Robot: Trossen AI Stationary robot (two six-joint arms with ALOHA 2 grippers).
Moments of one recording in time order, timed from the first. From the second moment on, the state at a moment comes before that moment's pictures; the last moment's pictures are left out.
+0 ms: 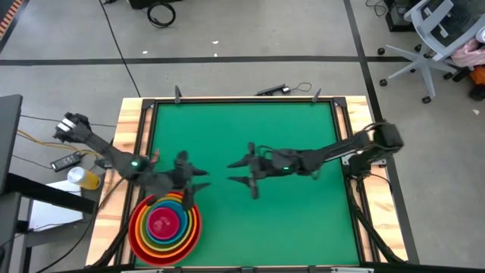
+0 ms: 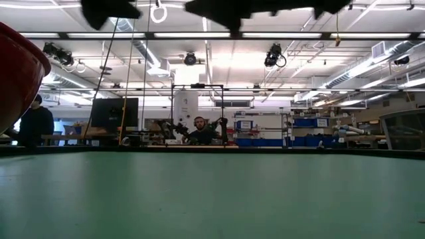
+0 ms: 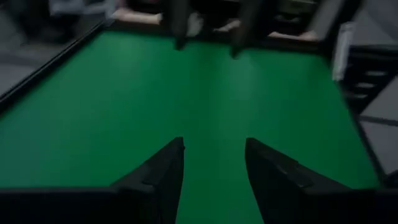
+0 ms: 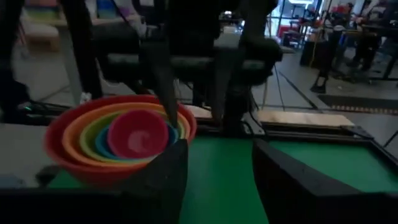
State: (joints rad) left arm -0.54 1.06 0.79 -0.26 -0.65 -0.41; right arm 0.16 1.65 1.00 0.54 0.11 -0.02
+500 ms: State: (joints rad) left arm -0.25 0.95 0.37 0.50 -0.36 -0.08; right arm 0.16 1.14 0.39 0.83 0.15 0.19
